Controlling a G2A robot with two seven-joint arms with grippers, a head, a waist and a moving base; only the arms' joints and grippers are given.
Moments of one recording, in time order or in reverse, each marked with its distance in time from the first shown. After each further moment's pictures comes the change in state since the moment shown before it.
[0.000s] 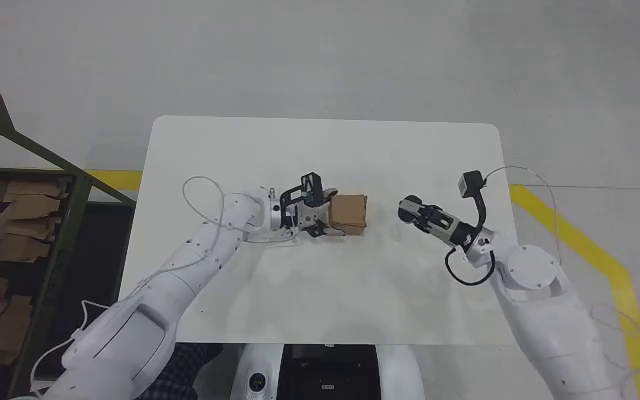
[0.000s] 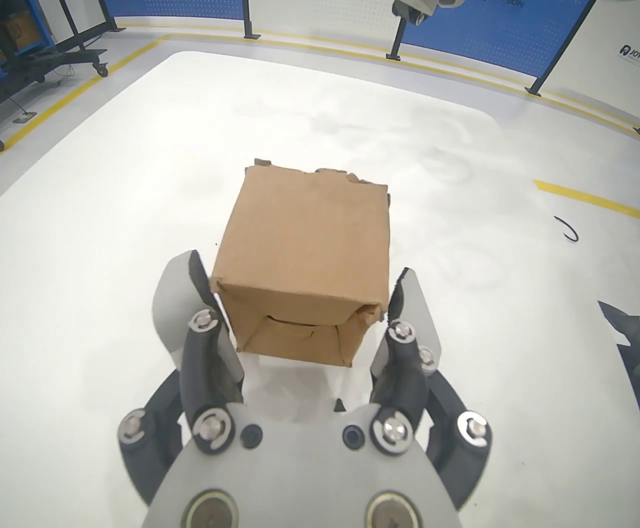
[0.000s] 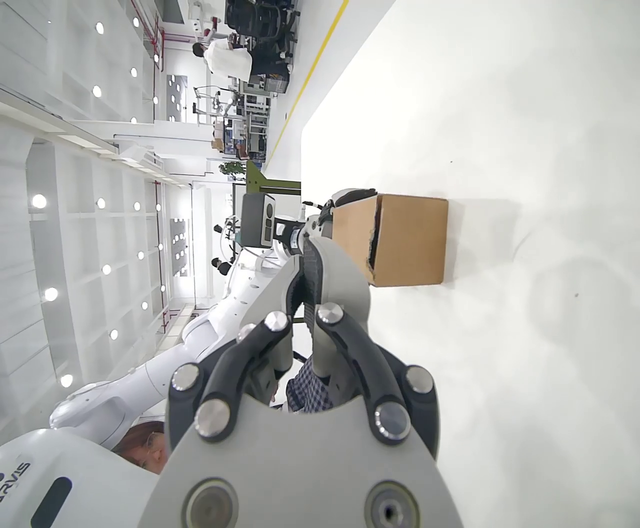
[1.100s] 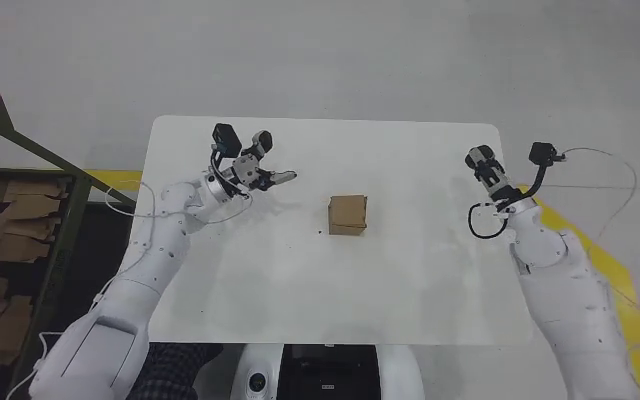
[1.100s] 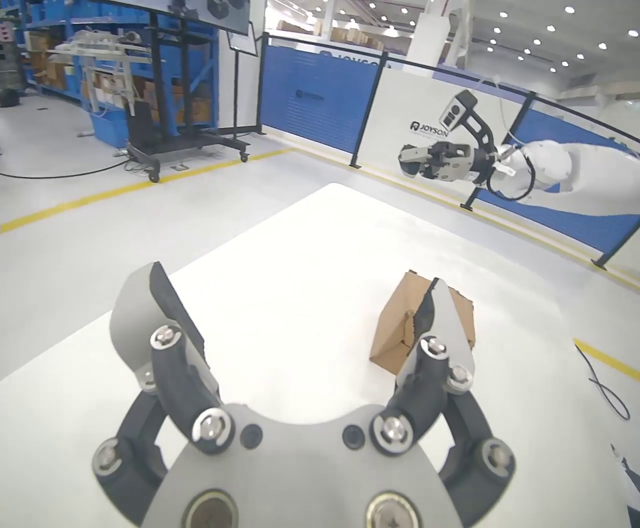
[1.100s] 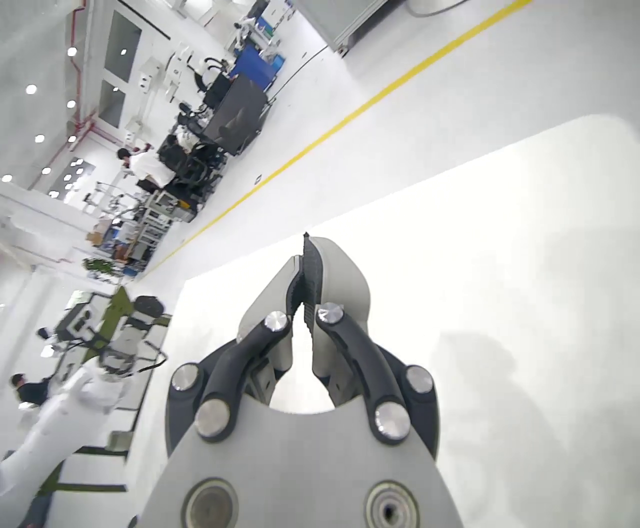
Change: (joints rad) left arm 0.094 0.114 -0.355 -0.083 -0.353 0.008 -0.006; right arm 0.187 -0.015 0.059 0.328 -0.603 -0.154 -0.620
